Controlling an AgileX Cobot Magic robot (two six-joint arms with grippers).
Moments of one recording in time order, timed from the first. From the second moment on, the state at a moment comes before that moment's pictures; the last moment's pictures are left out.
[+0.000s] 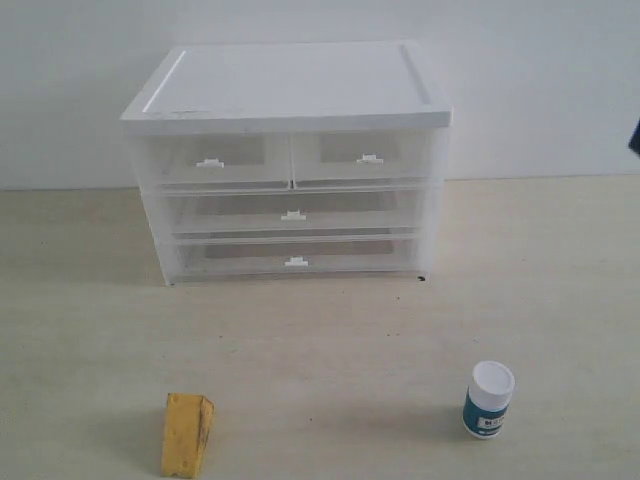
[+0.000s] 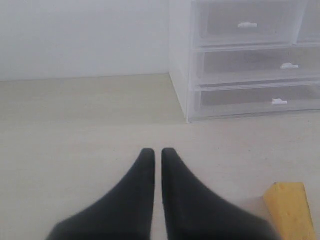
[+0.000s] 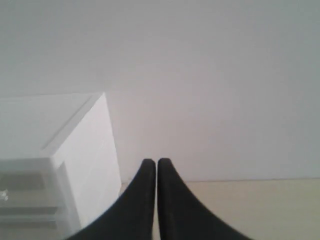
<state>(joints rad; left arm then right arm) -0.10 0.00 0.00 0.02 0.28 -0.03 0.04 1.07 -0.46 -0.12 -0.53 0.20</state>
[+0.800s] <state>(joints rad) -0.10 0.00 0.00 0.02 0.28 -0.03 0.63 1.70 -0.53 0.46 -1.19 -0.16</state>
